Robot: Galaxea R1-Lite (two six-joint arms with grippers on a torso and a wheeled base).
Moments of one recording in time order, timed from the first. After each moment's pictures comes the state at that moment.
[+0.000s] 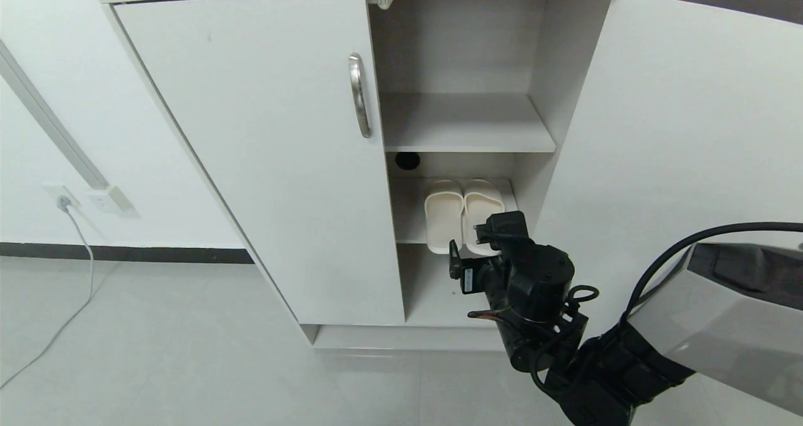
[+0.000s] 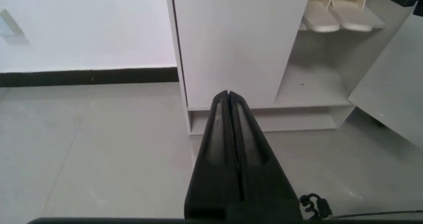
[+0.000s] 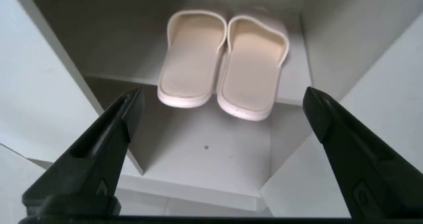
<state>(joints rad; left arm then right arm) 0.00 0.00 0.00 0.01 -0.02 0.02 0.81 2.17 -0.90 -1.33 -0.68 -0.05</state>
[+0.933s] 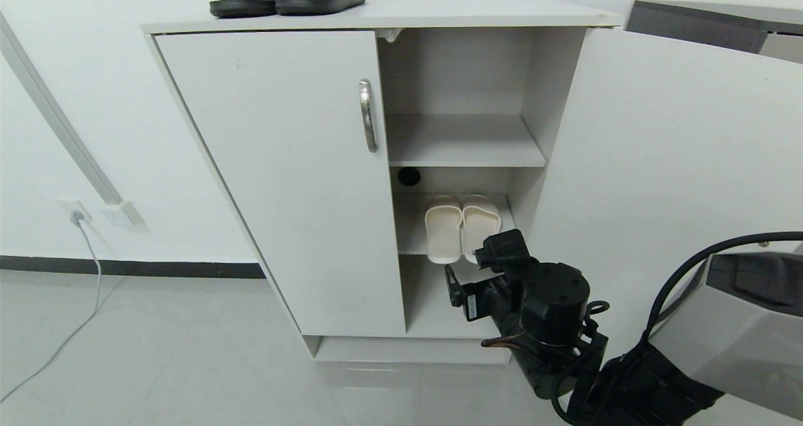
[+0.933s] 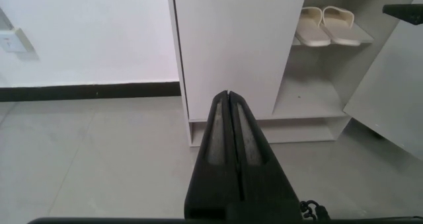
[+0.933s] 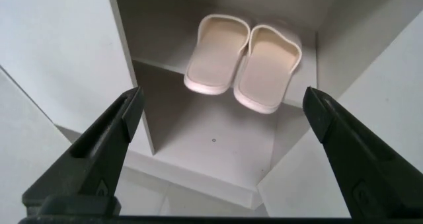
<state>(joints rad) 0.00 0.00 0.00 0.01 -0.02 0.02 0.82 2.13 -0.77 -1.34 -0.56 -0.08</state>
